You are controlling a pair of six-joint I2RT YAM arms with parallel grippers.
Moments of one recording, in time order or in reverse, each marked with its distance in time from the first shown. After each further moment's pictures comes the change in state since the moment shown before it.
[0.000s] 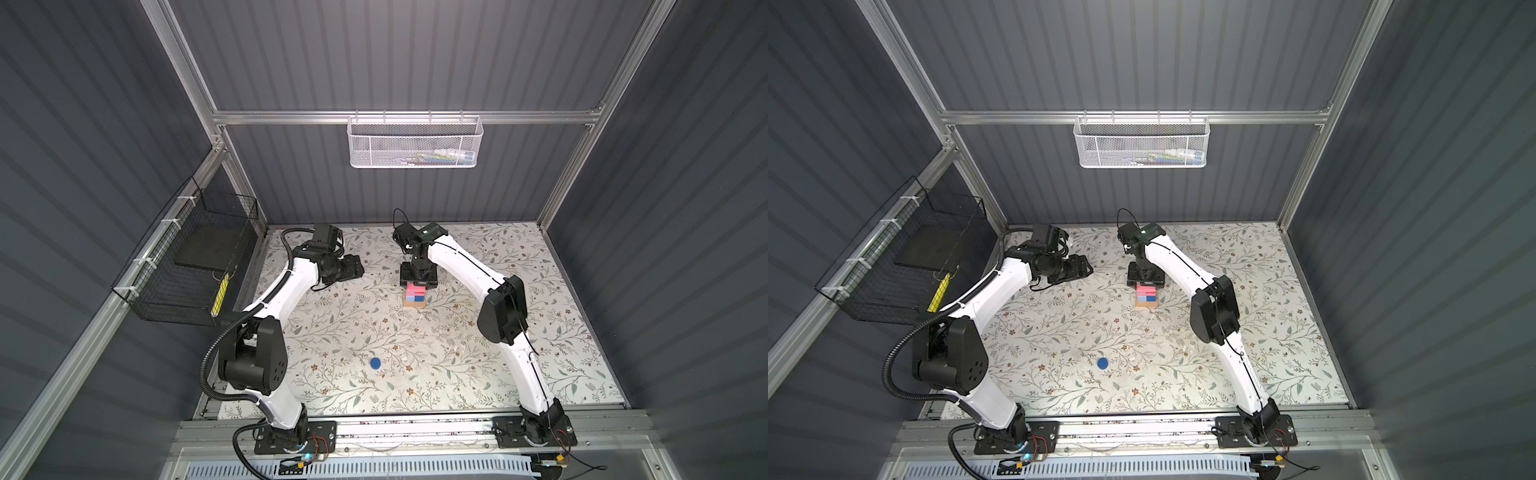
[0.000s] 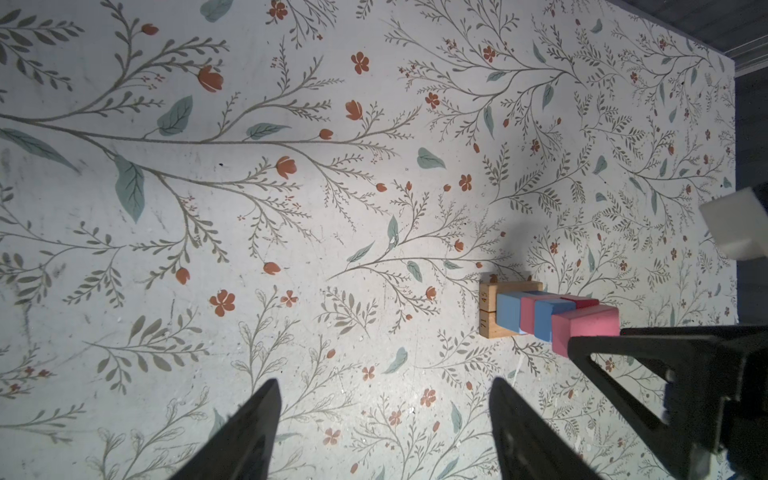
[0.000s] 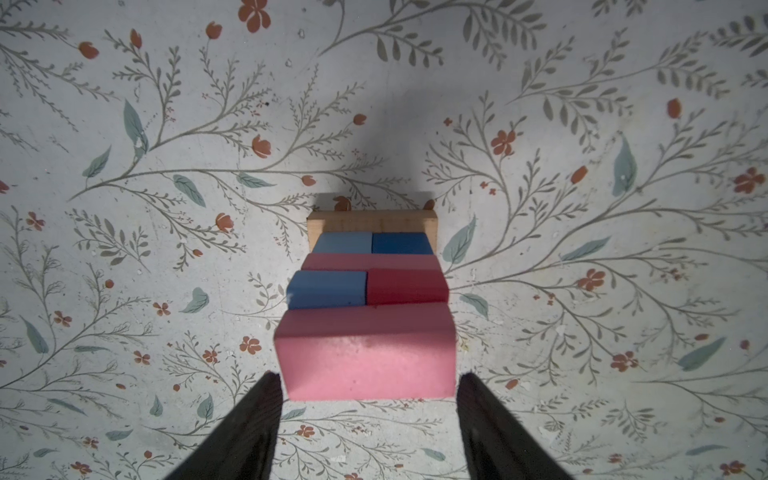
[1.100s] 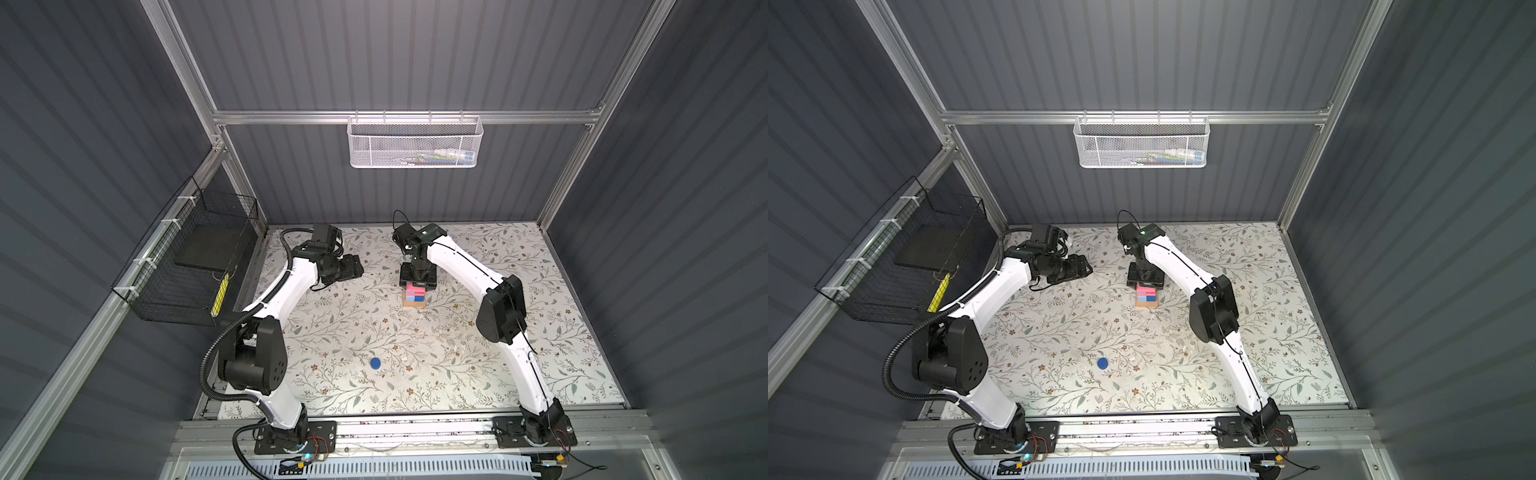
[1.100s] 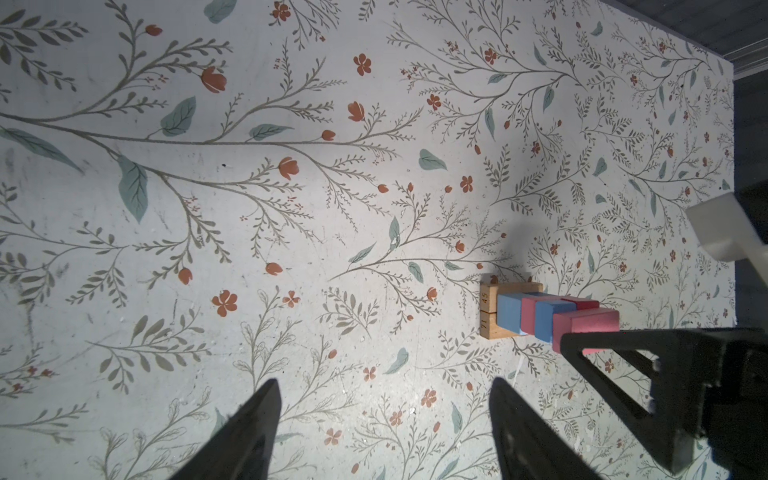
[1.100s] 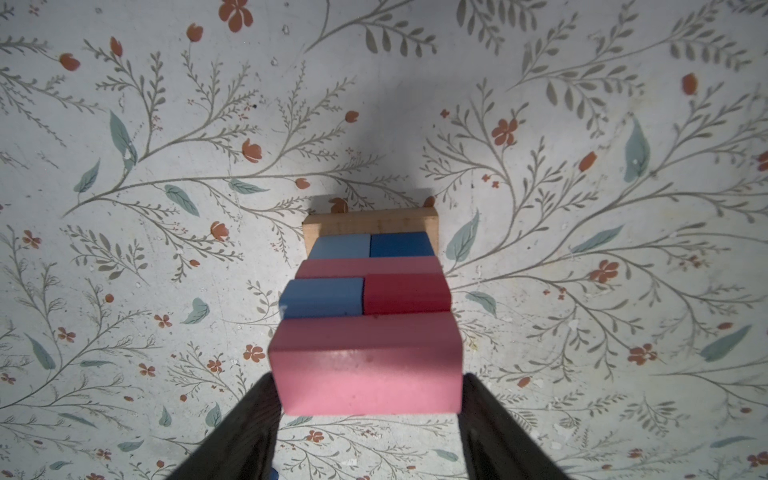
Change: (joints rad) left arm 0.006 0.000 0.000 0.000 0.003 0.000; right arm -0.002 0.013 0.000 0.001 -0.008 0.052
